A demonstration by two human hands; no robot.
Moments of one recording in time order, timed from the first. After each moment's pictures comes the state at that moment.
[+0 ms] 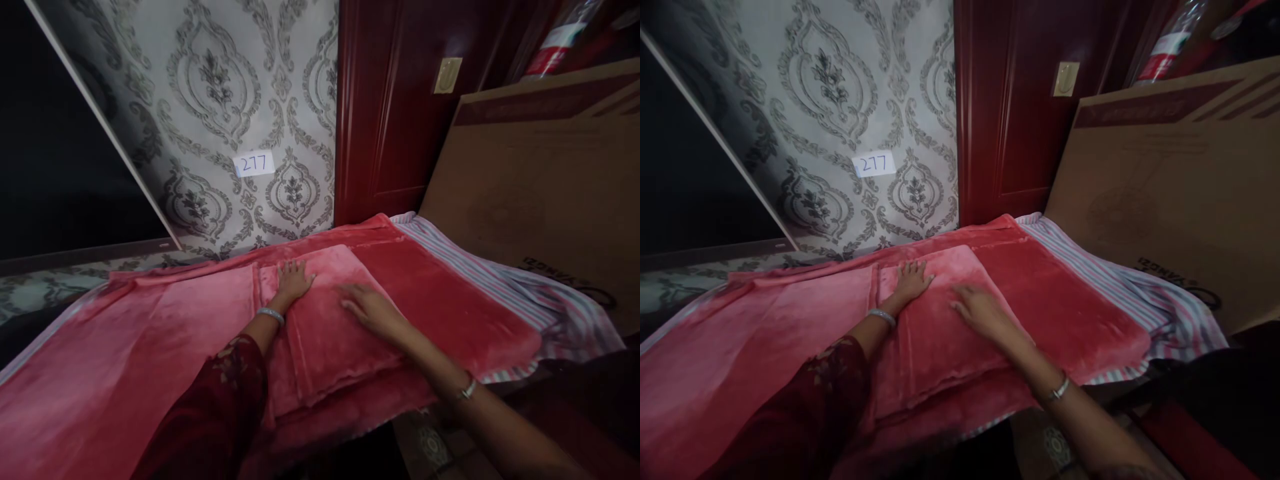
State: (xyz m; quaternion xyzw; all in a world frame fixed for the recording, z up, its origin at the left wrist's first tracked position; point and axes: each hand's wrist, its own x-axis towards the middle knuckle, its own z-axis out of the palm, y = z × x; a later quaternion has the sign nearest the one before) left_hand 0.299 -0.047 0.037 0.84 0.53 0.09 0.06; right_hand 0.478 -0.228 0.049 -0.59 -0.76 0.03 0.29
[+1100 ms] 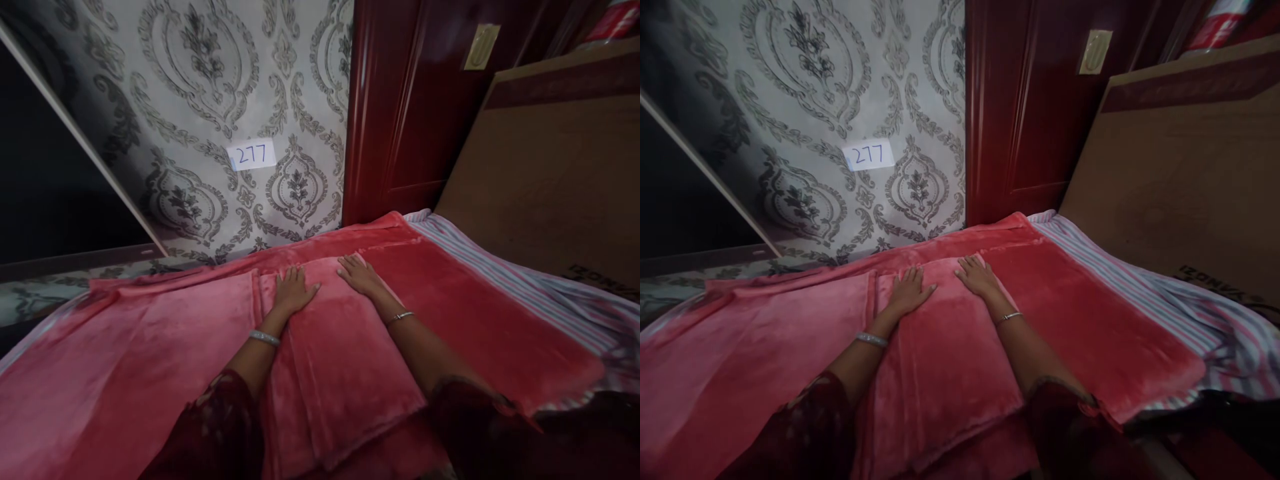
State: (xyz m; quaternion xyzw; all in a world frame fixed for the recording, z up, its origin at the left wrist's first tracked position) left_hand 0.283 -0.024 0.026 0.85 0.52 0.05 0.06; right_hand 0.510 -0.059 0.009 -0.72 -0.68 0.05 0.12
